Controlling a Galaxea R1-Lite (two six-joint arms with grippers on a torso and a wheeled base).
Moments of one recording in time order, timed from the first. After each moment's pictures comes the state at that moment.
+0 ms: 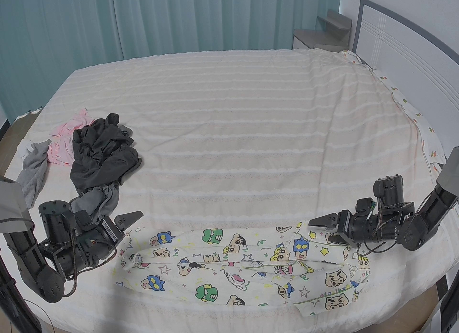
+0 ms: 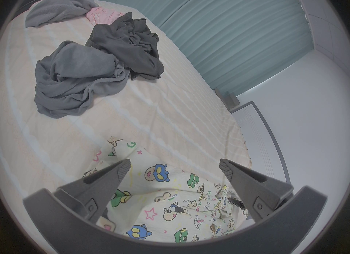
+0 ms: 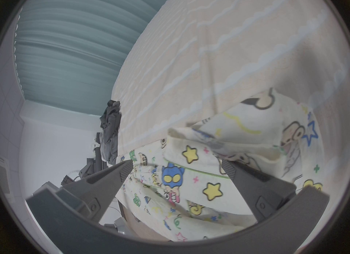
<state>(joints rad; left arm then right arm) -0.12 1.93 -0.12 -1.44 -0.26 -0.83 0.22 2.01 -0.57 -0.74 0.47 0.67</state>
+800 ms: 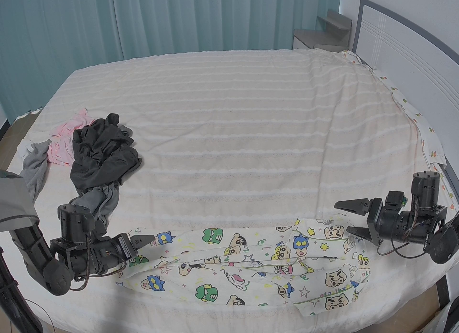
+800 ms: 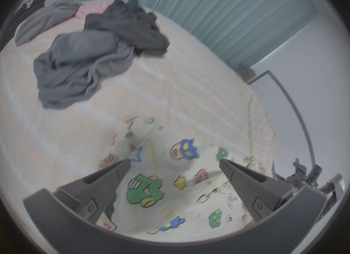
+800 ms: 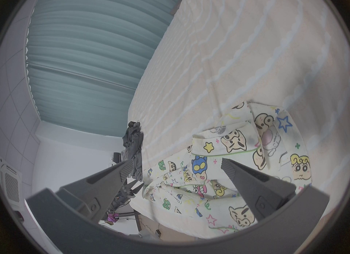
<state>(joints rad) -0.17 1.94 -0.21 -1.12 -0.21 -0.63 0.17 1.75 -0.35 -0.92 0.48 0.87</state>
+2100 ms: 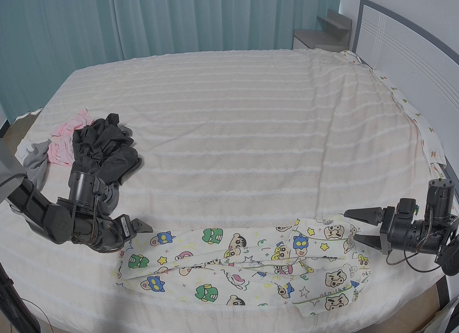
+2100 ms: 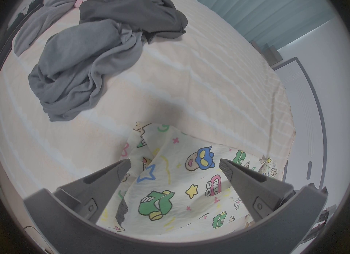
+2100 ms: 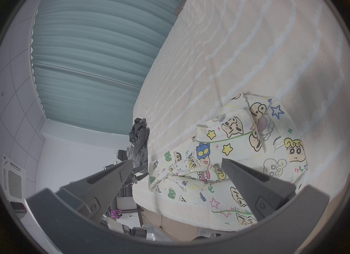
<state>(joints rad) -0.11 1.90 -0.67 -0.32 -0.22 -0.56 0.16 1.61 -0.24 -0.93 0.51 0.87</state>
